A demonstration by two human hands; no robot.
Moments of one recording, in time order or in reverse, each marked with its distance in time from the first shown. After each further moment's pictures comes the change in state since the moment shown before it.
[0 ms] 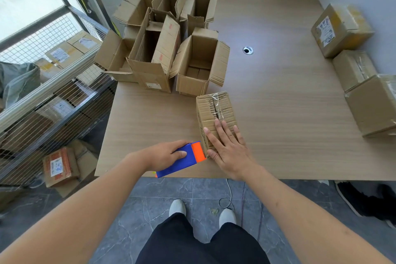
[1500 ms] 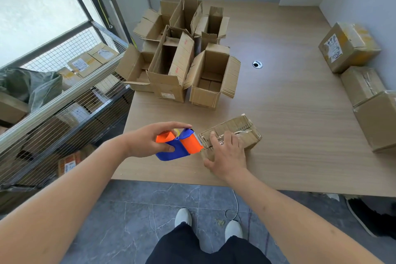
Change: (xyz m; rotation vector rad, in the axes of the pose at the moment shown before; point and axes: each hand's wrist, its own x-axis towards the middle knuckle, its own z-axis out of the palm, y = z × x) left_hand -0.083 0.007 -0.088 -0.237 0.083 0.190; right_hand 0.024 -0.069 -0.036 -0.017 0.008 0.263
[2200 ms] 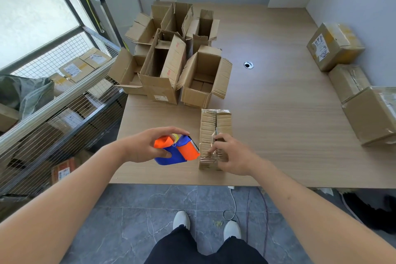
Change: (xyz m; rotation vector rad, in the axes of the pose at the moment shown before) left_hand 0.000 0.007 0.010 0.007 -0.038 0.010; right_hand -0.005 0.060 -0.028 0.456 -0.219 -0.299
